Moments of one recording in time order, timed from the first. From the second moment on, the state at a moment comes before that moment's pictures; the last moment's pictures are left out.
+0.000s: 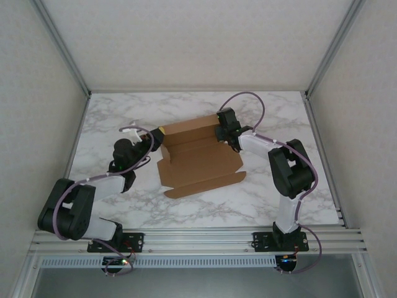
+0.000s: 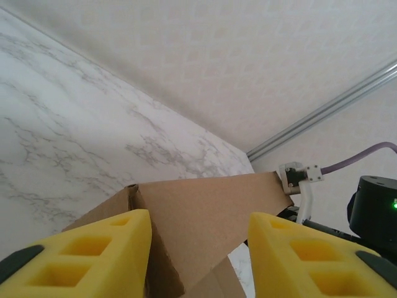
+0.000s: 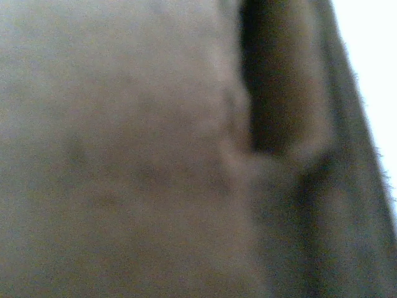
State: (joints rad) left arm -0.22 1.36 0.45 0.82 0.26 -0.80; right arm 0.53 1.90 1.25 -0.17 0.27 0.17
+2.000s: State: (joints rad) left arm -0.32 1.40 0.64 0.29 0.01 -0.20; right arm 0.54 1.90 1.27 -0.21 0.26 0.17
